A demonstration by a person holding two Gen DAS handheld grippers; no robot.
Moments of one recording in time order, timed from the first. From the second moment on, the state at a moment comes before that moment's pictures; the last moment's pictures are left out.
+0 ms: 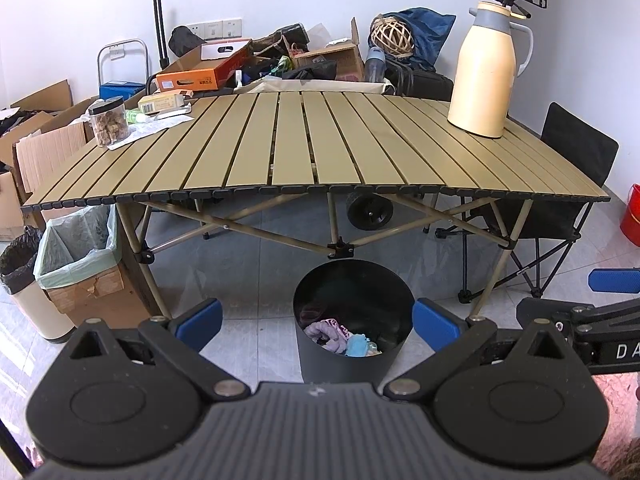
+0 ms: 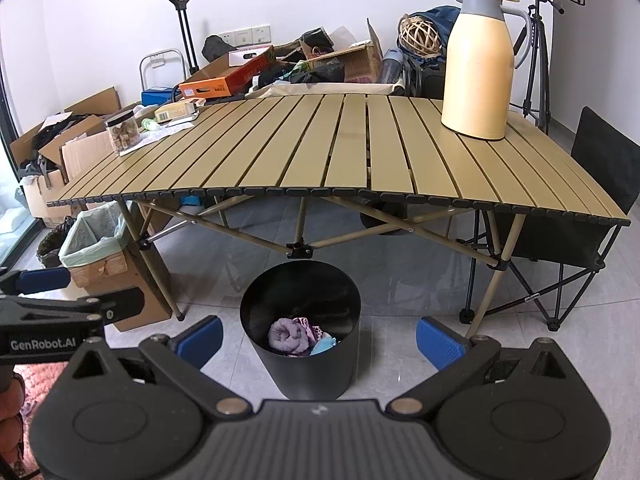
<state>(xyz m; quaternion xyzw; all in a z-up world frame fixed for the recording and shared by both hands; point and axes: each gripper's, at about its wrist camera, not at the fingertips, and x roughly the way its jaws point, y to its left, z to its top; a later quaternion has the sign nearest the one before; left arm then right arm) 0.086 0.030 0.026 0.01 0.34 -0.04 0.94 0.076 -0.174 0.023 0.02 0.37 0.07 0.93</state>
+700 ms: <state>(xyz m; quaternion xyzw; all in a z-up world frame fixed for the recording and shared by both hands) 0.085 0.029 0.030 0.01 0.34 -0.04 0.94 0.076 -0.174 0.024 0.02 0.37 0.08 0.93</state>
